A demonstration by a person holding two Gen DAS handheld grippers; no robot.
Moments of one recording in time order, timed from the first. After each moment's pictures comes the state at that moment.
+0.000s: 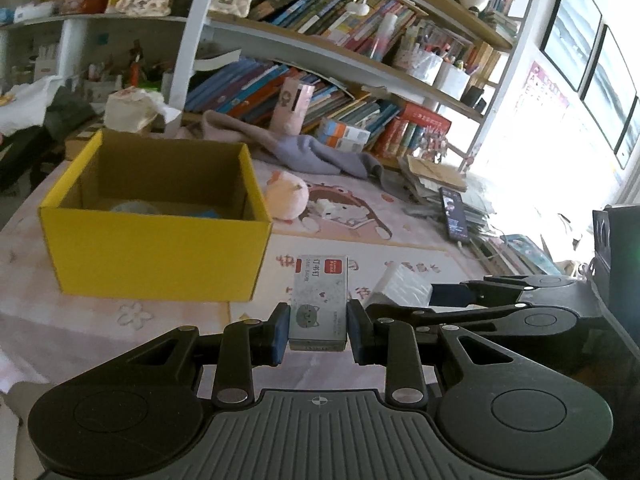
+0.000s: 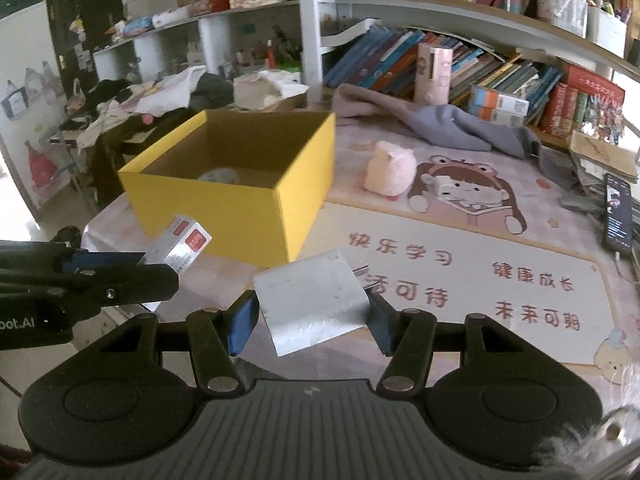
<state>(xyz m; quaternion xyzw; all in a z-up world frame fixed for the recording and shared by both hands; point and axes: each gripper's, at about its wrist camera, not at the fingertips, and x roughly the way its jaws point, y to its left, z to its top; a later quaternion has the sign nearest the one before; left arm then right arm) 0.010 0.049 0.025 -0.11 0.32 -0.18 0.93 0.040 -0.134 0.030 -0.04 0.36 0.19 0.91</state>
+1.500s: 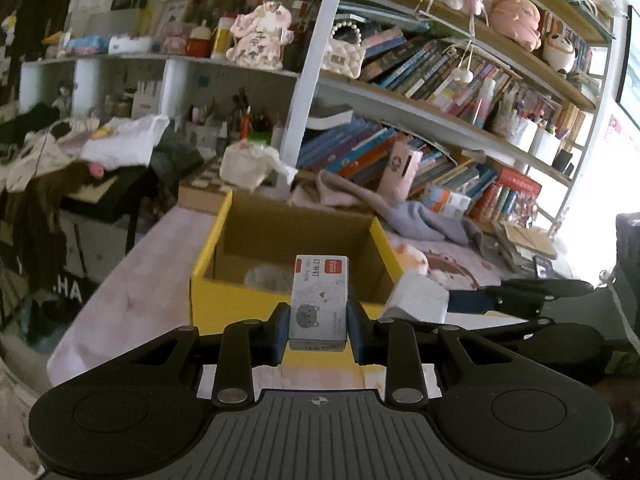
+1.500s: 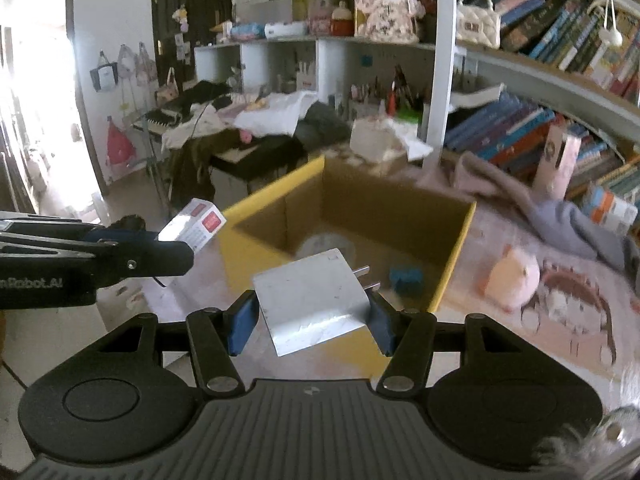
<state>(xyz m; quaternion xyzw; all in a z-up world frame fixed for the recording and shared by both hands) 0.036 0.142 0.047 -0.11 0.26 -0.04 0.96 0.098 -0.026 0.056 -0.10 0.28 0.33 0.90</state>
